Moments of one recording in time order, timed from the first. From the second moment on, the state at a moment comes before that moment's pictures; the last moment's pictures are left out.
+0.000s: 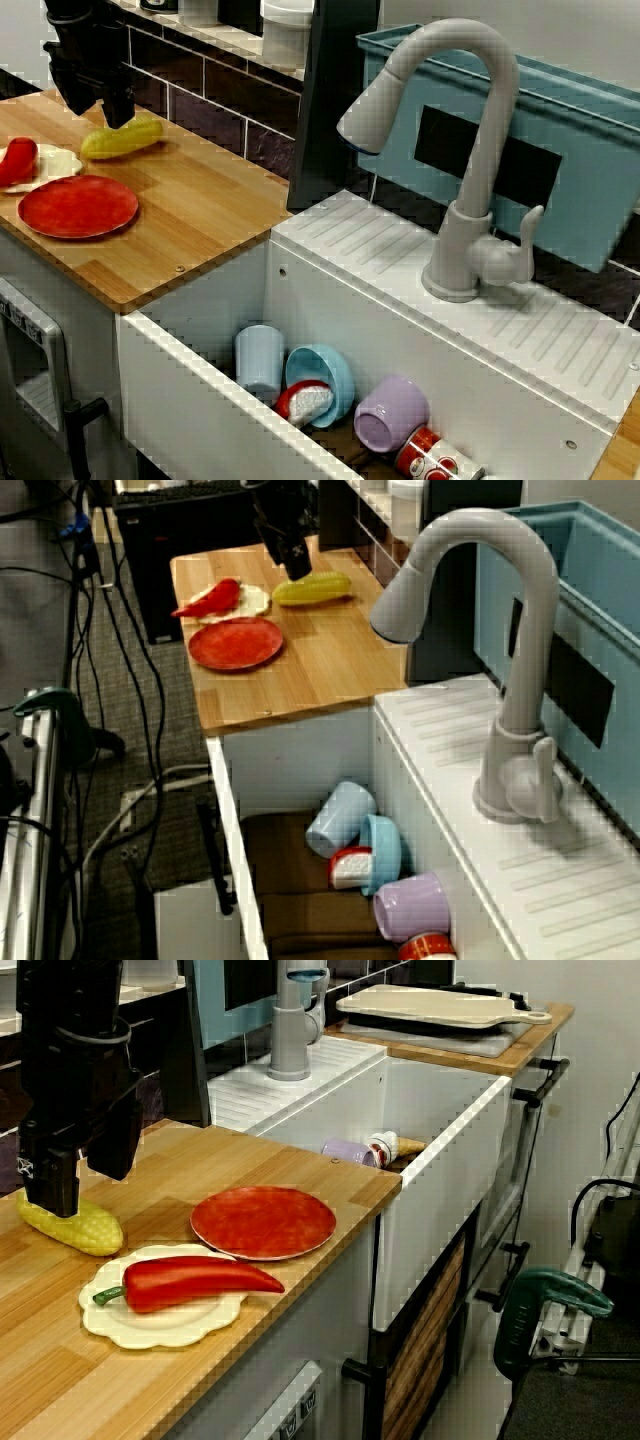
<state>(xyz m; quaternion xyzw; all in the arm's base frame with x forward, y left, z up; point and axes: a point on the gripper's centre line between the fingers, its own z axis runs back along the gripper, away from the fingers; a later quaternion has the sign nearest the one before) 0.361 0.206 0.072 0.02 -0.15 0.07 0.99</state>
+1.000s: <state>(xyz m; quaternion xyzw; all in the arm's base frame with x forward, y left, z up) 0.381 0.204 0.060 0.03 -0.13 0.12 0.98</state>
